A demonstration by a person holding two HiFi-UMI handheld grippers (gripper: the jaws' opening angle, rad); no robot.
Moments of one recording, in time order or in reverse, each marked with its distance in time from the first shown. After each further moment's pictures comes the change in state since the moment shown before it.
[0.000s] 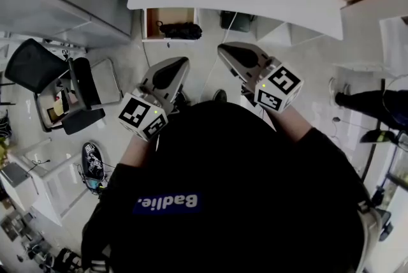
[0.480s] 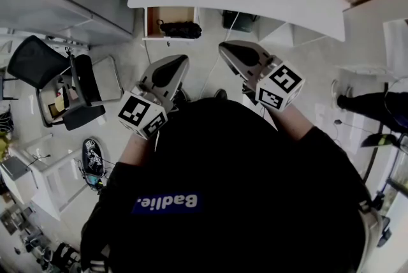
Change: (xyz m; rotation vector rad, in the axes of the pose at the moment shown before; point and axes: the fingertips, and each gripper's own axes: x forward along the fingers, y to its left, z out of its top) left arm 0.017 -0.012 0.004 0.050 -0.026 0.020; right arm -0.019 -0.013 0.001 0.005 -0.011 0.025
